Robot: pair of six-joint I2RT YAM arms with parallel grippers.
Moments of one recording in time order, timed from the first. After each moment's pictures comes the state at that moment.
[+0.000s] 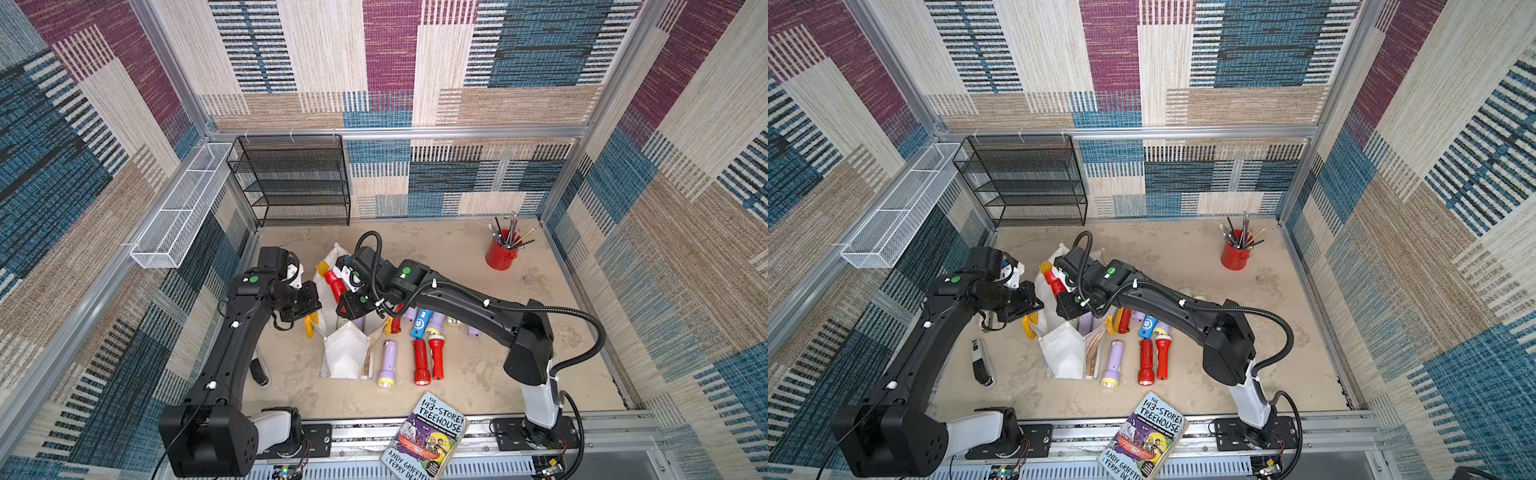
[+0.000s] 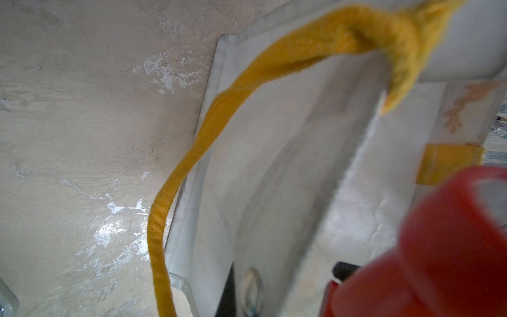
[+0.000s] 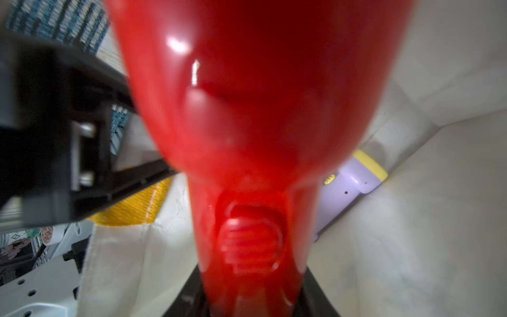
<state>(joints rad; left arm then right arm) -0.01 1.25 1.17 -1.07 0.37 -0.38 1.01 2.02 1.91 -0.81 -0.23 0.44</state>
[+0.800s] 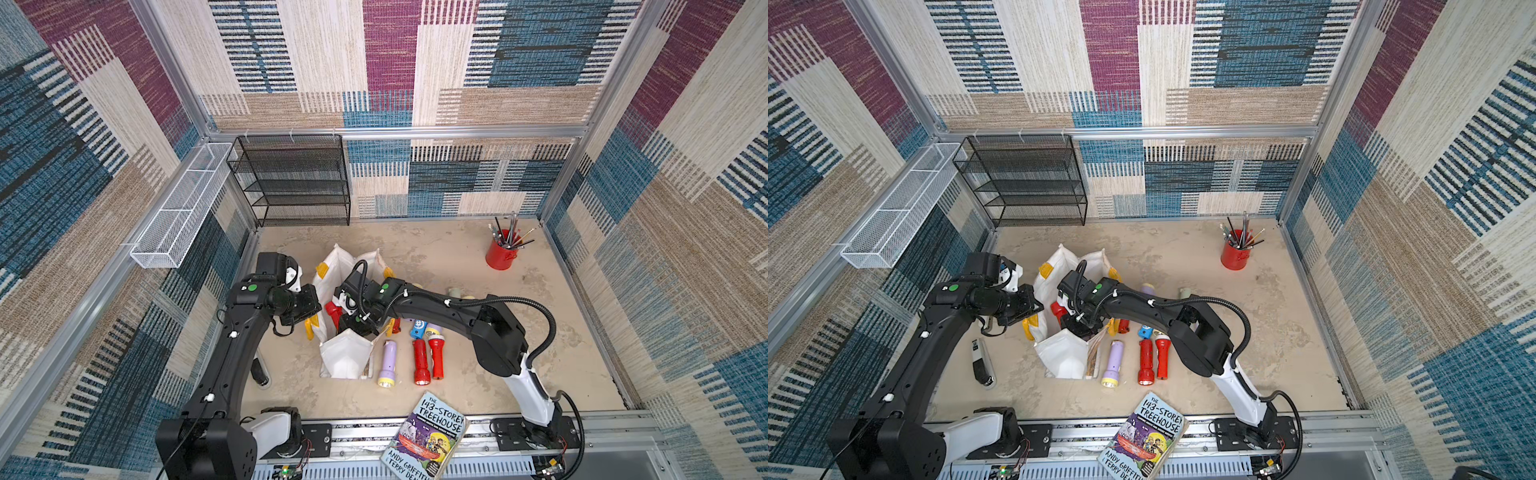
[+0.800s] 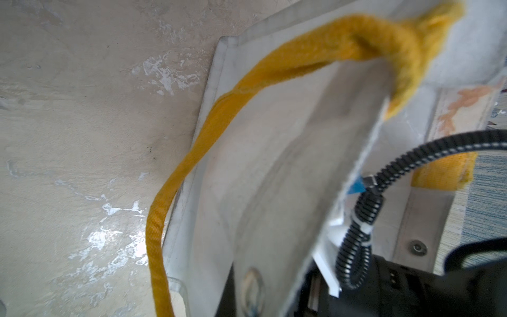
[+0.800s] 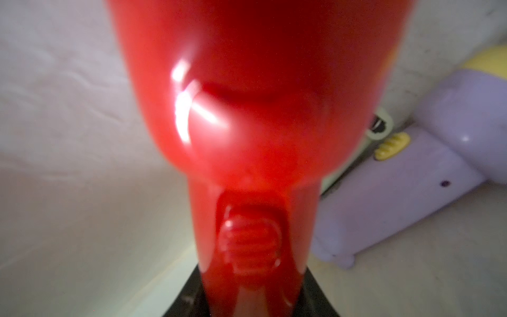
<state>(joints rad) -0.01 1.20 1.11 -1.03 0.38 -0.39 1.01 2.21 1.85 -0.75 -0.40 0.50</state>
